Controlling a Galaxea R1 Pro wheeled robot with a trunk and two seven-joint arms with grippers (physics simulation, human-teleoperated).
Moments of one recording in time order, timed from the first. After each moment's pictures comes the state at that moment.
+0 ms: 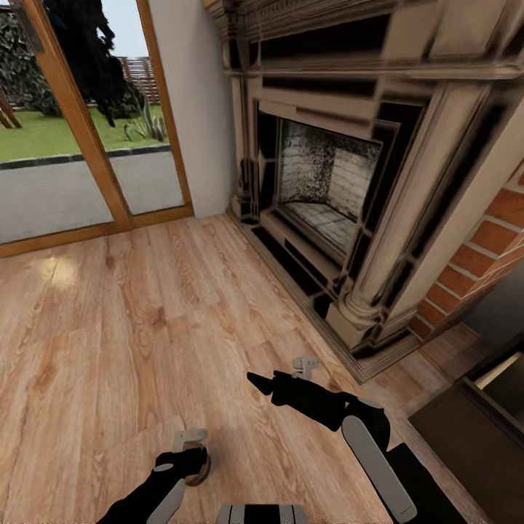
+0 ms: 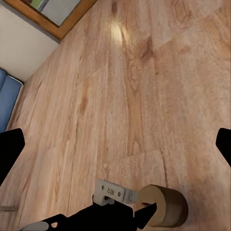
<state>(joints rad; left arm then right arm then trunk) -0.46 0.03 -0.49 -0.53 0.56 0.12 0.32 -0.35 -0.07 0.40 -1.54 -0.77 0.61 0.14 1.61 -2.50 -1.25</state>
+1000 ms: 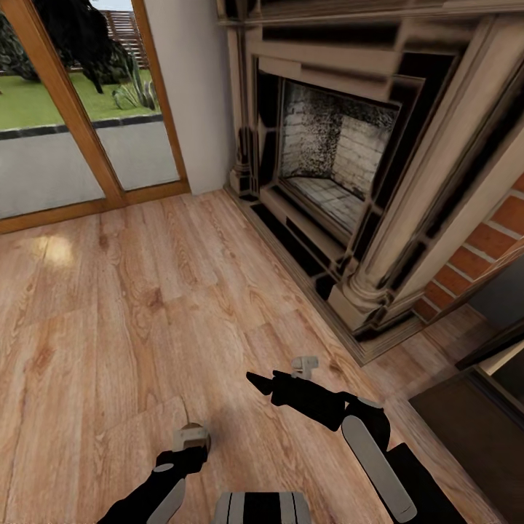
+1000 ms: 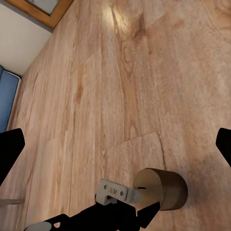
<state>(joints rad) -0.46 0.02 -0.49 -0.53 0.56 0.10 0.32 -0.35 -0.07 0.40 -1.54 -0.77 0.61 0.15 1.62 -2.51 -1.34</state>
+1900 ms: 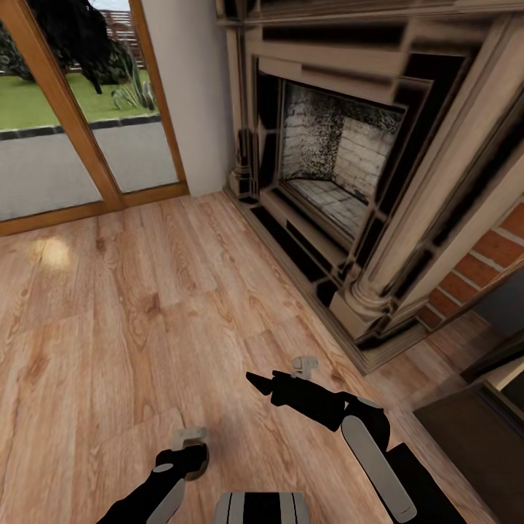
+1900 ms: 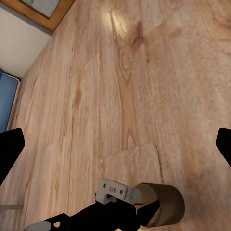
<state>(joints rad) -0.46 0.03 -0.49 -0.53 0.56 0.08 0.32 -0.35 -0.07 0.40 -1.54 -0.77 0.61 0.15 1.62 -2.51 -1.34</state>
